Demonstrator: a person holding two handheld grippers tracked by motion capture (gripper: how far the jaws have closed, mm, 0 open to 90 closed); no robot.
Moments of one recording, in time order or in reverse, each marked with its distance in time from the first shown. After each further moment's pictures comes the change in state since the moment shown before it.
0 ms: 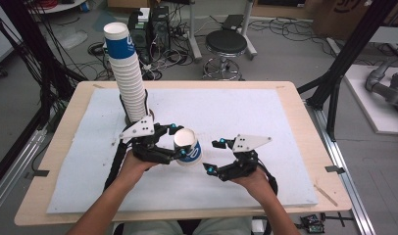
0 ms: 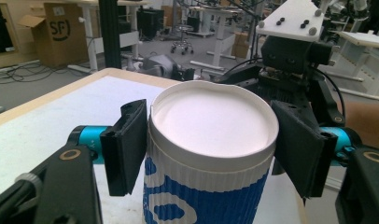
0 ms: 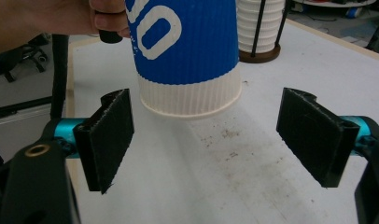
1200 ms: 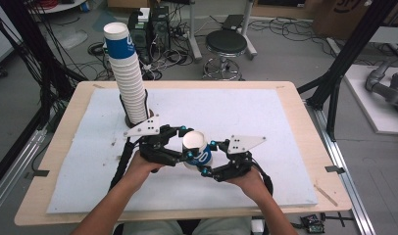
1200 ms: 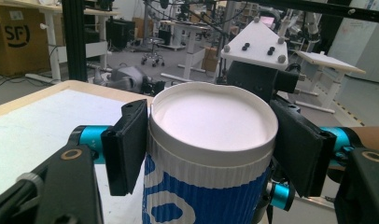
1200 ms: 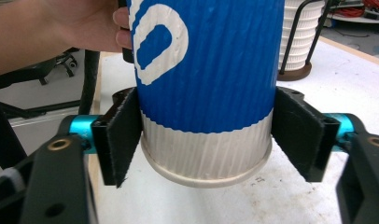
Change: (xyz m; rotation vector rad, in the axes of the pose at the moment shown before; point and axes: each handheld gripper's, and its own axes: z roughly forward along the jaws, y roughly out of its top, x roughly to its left) left arm -0.006 0.003 0.014 -0.051 -0.118 -0.053; right arm 0.004 0.004 0.012 -0.045 0.104 -0.032
